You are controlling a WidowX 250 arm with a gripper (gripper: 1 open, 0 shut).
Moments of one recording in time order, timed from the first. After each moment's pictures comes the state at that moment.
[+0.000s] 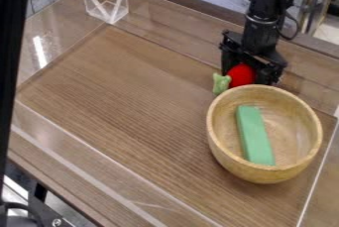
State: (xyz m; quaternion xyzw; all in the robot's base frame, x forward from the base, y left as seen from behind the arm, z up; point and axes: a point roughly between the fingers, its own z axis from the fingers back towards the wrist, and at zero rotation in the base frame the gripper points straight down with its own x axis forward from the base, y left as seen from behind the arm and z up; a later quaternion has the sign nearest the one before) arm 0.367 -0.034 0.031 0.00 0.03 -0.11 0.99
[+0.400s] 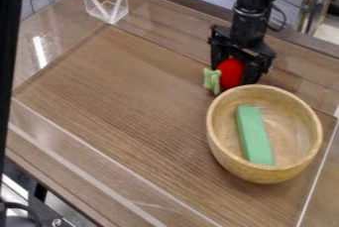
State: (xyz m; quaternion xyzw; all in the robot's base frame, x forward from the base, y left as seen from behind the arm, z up) arm 0.366 -0.016 0.034 0.00 0.04 -0.08 1.00
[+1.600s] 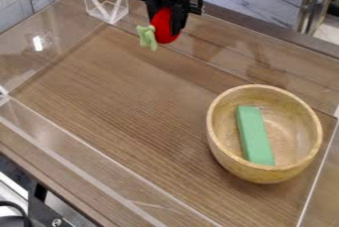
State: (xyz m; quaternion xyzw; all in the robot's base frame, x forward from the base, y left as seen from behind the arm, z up) arm 0.352 0.084 0.087 0.00 -0.01 0.06 1.00
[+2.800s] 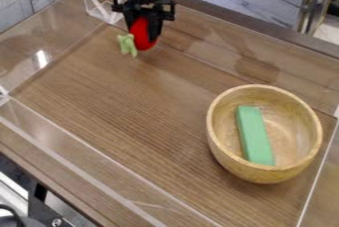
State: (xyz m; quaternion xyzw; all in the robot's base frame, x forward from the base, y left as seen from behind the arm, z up) arm 0.352 0.138 0.050 -0.02 0.02 0.12 0.99
